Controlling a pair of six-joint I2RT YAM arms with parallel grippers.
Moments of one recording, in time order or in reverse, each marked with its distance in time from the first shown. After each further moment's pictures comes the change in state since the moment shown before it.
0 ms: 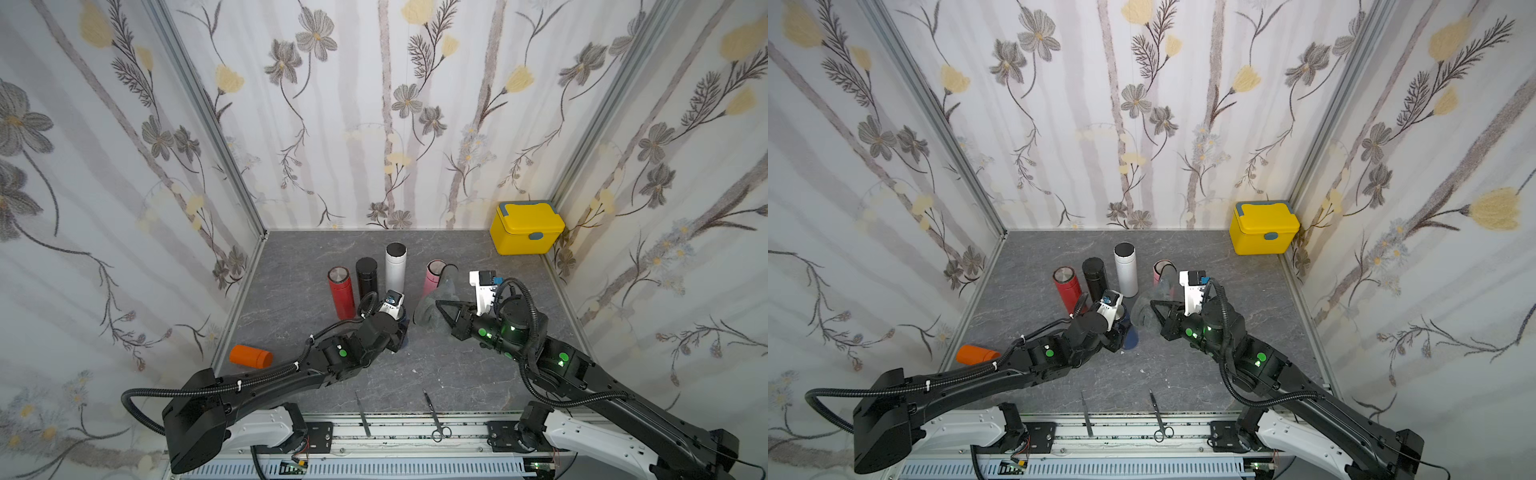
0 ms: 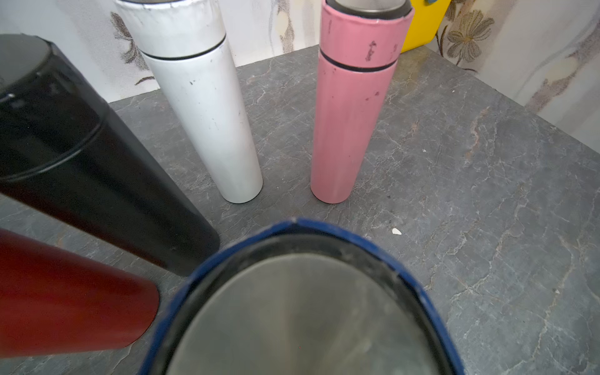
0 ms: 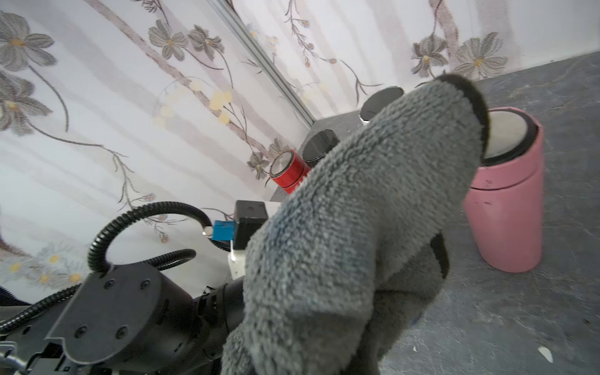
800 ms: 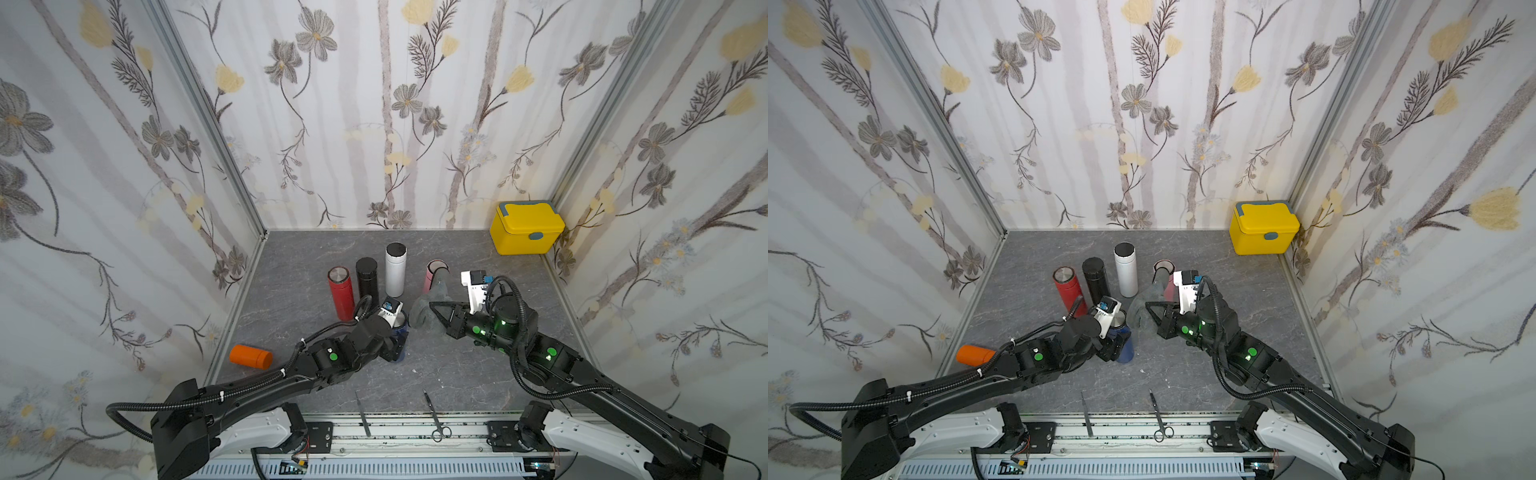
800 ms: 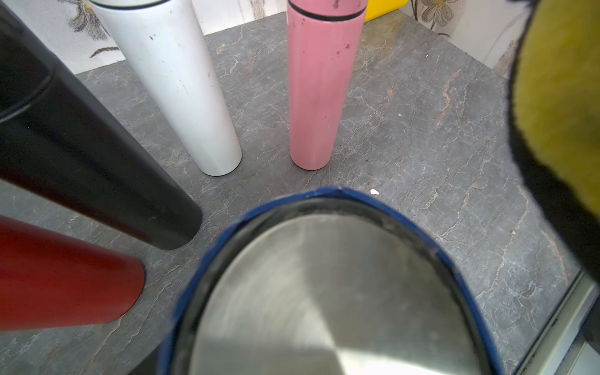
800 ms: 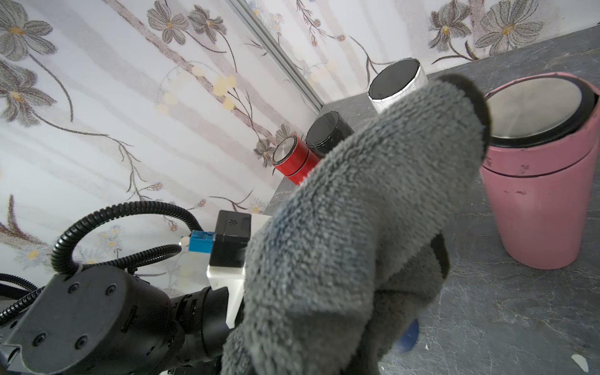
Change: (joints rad) left arm 0.000 -0.090 -0.024 -0.095 0.100 -0.003; right arm -0.054 0.032 -0.061 0.063 -0.101 0.027
